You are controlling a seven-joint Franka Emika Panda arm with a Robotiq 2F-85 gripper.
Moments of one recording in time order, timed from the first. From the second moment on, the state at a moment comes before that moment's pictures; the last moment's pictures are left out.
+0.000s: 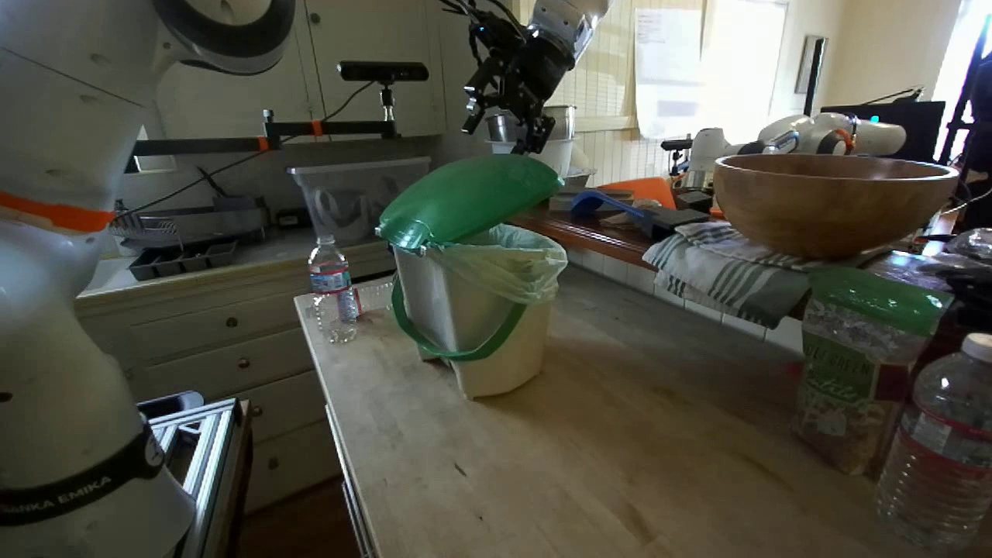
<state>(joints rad) 0.12 0.52 -0.04 -0.96 0.05 0.84 1.44</state>
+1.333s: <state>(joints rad) 0.14 0.33 -0.03 -1.14 -0.02 0.84 1.40</state>
